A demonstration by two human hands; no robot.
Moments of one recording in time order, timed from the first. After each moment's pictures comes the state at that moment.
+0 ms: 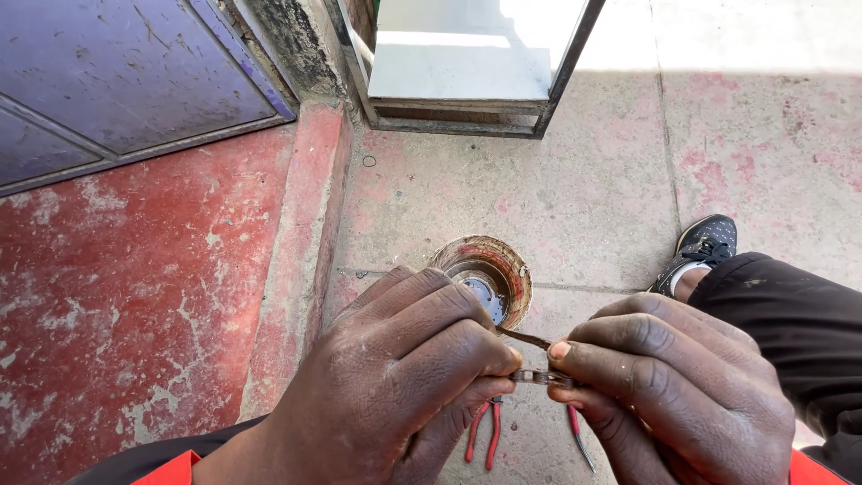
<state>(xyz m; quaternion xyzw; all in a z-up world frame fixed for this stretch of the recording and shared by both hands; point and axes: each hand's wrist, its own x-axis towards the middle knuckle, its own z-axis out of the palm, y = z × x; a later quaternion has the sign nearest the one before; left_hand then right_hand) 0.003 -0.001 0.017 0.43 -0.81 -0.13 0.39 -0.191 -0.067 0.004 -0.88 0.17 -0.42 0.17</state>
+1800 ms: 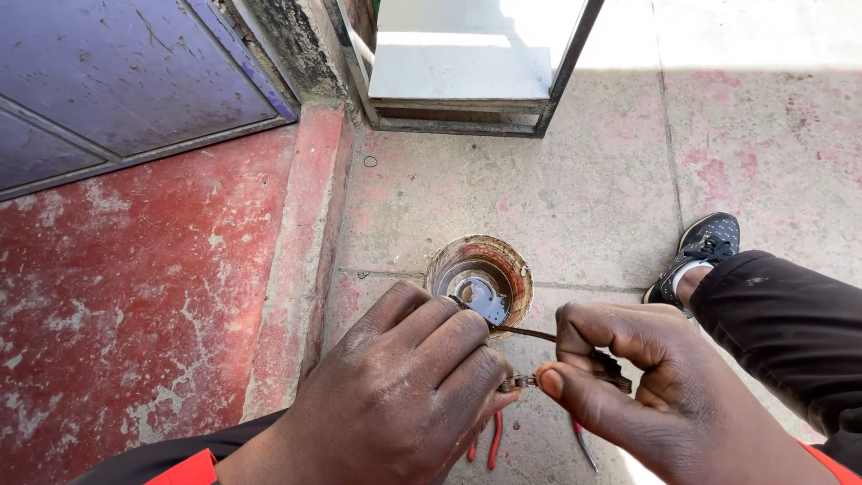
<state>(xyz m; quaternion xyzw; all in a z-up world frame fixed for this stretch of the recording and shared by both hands) 0.001 0.001 -0.006 0.43 -0.87 0.05 0.26 -0.216 -0.083 -0.021 -0.79 0.34 -0.17 0.48</state>
